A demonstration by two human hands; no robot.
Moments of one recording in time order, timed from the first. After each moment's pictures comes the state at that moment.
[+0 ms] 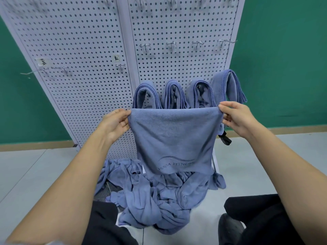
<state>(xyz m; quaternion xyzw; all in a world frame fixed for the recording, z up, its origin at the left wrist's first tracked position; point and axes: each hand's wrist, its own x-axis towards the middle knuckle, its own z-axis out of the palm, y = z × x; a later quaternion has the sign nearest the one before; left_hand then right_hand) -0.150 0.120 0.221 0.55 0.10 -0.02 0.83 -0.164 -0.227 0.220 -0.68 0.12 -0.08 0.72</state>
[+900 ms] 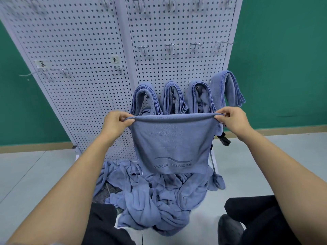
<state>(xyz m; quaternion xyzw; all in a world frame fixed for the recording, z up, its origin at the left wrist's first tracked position) -0.151 0.117 0.213 0.88 -0.02 0.14 0.46 -0.157 -0.235 0.204 -0.90 0.04 -0.18 0.40</state>
